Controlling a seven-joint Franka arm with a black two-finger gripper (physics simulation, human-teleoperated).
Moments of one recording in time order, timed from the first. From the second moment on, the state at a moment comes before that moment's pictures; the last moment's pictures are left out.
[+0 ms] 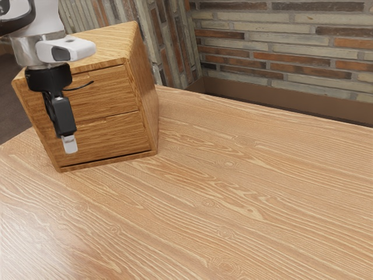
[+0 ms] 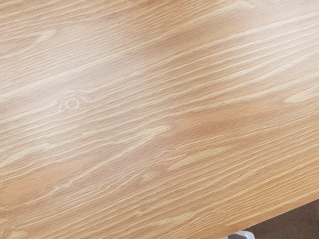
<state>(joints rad) 0.10 -0.09 0.07 -1.37 -0.02 1.06 0.52</state>
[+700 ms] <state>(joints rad) 0.40 0.37 -0.02 -0.92 0.18 1.52 1.13</state>
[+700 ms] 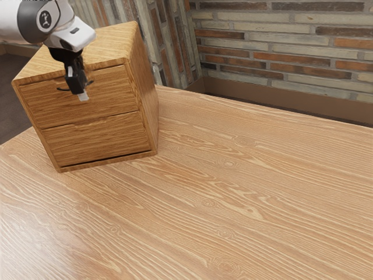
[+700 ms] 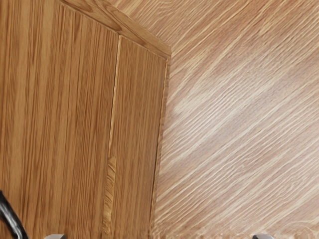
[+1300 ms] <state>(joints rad) 0.44 0.40 -0.02 -0.97 0.24 1.75 1.46</state>
